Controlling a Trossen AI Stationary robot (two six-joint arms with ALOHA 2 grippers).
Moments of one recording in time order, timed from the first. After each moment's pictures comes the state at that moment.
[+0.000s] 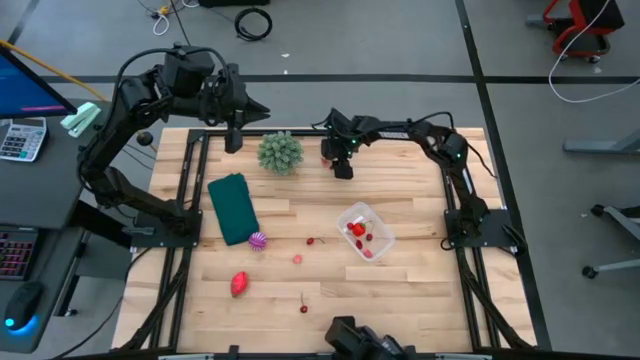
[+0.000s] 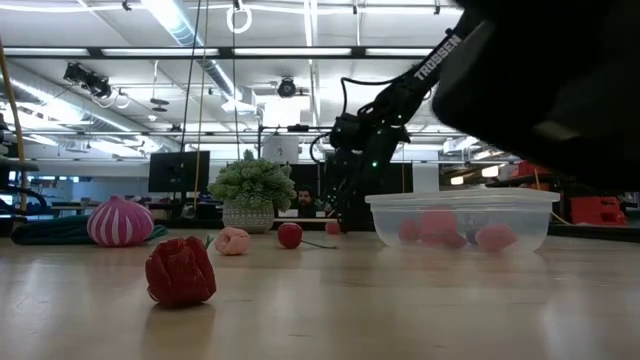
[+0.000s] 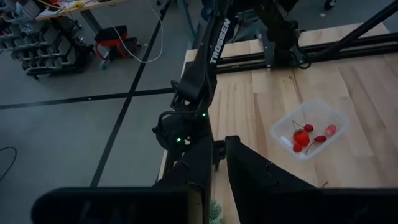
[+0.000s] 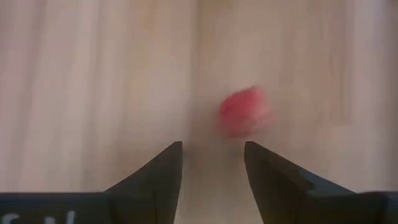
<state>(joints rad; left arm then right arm) 0.50 1.40 2.02 -1.11 0.18 0.41 -0.61 2.20 1.57 -0.53 -0.25 -0.62</state>
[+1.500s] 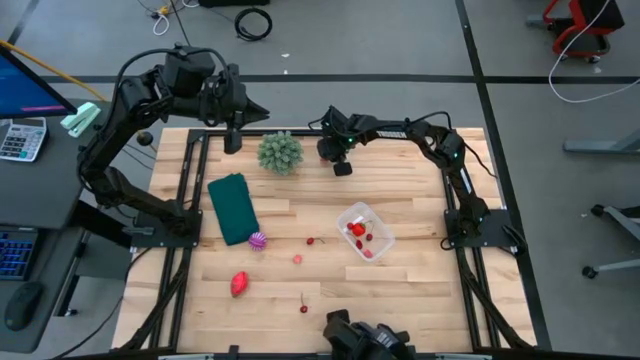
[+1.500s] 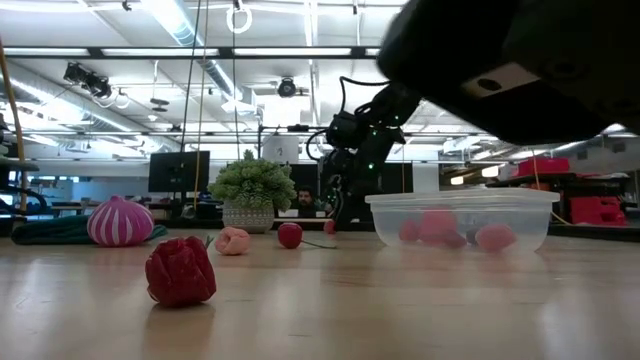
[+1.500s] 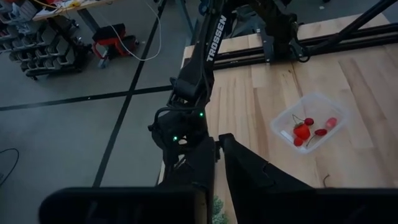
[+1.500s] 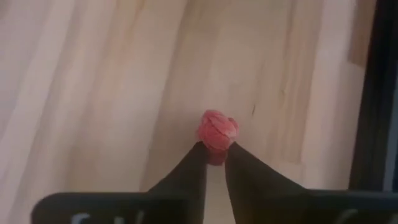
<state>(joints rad) 0.50 1.40 2.02 -1.13 0.18 0.44 -0.61 2.22 1.61 -0.48 -0.21 -0.81</state>
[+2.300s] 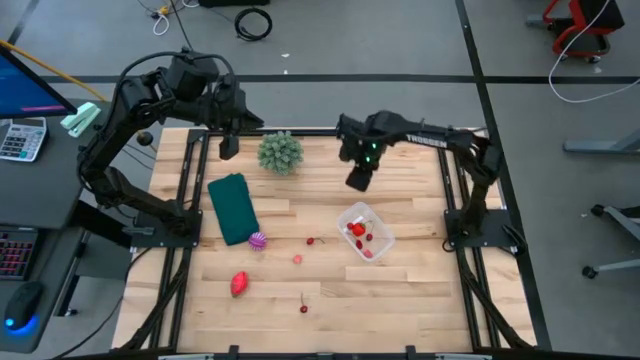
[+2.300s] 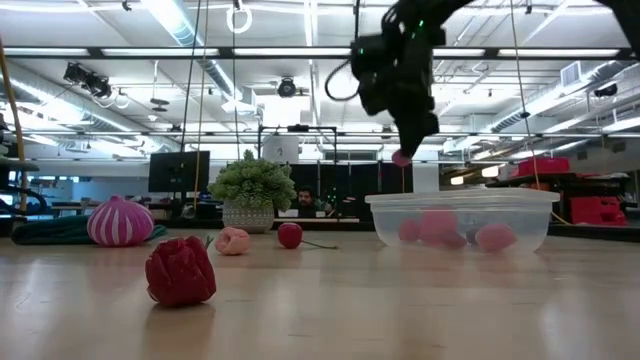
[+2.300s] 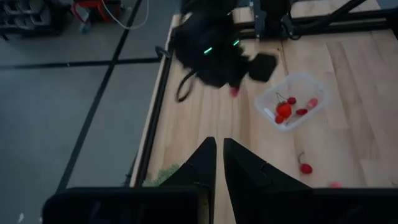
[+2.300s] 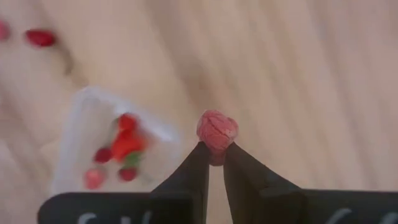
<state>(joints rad) 0.50 1.40 2.02 -1.25 0.18 0.38 -0.43 1.84 1.58 -1.20 -0.21 0.07</state>
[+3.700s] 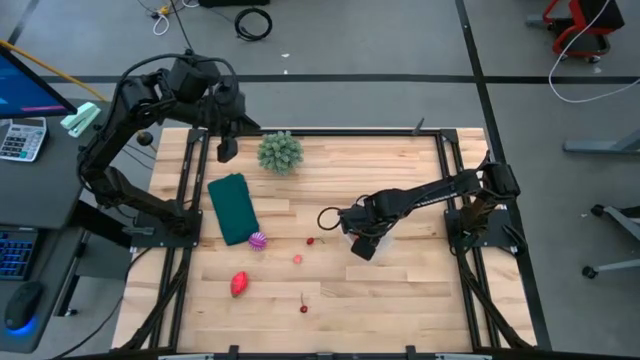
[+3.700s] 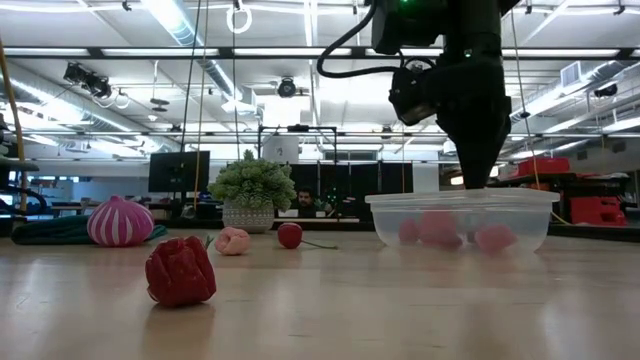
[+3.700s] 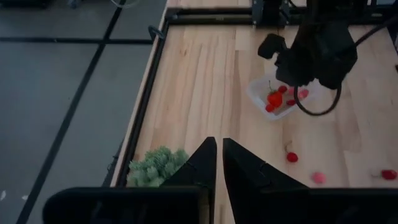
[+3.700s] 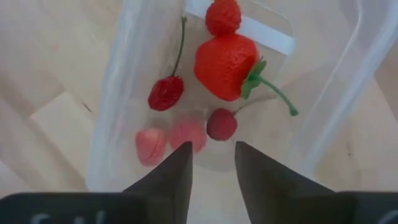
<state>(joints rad) 0.50 1.40 2.02 -1.32 0.18 0.32 0.10 1.75 1.22 -0.98 -0.01 0.67</state>
